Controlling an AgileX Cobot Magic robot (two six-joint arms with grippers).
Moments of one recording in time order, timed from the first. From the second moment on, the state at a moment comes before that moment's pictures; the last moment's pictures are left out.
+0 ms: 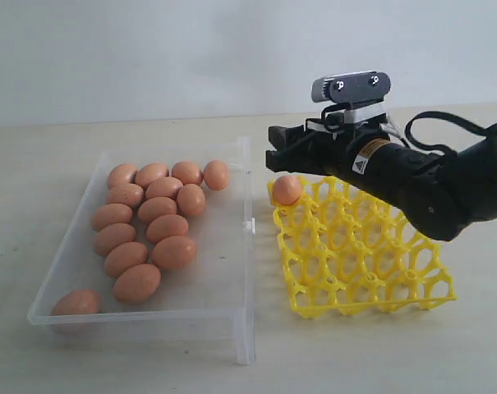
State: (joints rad) left arm -0.05 0.01 0.00 0.10 0.38 0.03; right arm 0.42 1.91 -0.84 -0.16 -0.72 0.23
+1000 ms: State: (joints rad) left arm -0.05 0.01 0.00 0.10 0.38 0.03; right arm 0.82 1.96 -1.48 -0.02 0.73 0.01
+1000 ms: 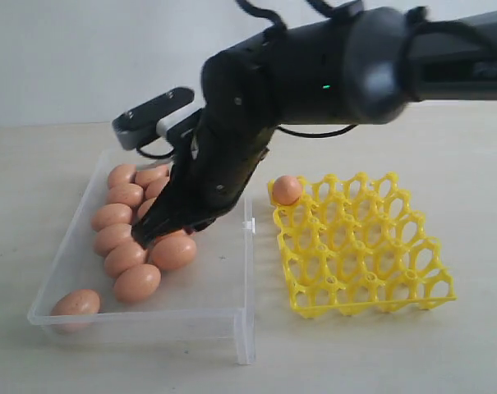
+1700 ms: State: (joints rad) left arm -0.05 0.01 0.00 0.10 0.38 0.03; right arm 0.88 2.34 -1.96 0.02 1.09 -0.03
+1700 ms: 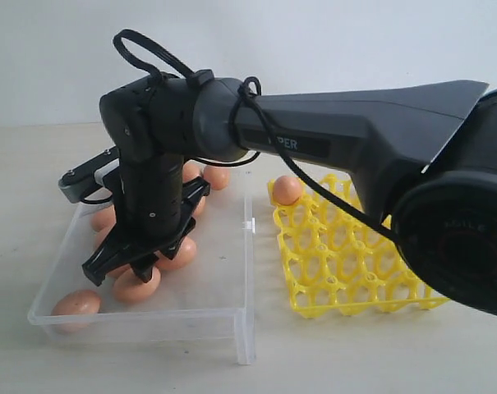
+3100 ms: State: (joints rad) left arm -0.05 0.01 0.00 0.10 0.38 0.03; right arm 0.90 2.36 -1.96 -0.13 0.98 -0.34
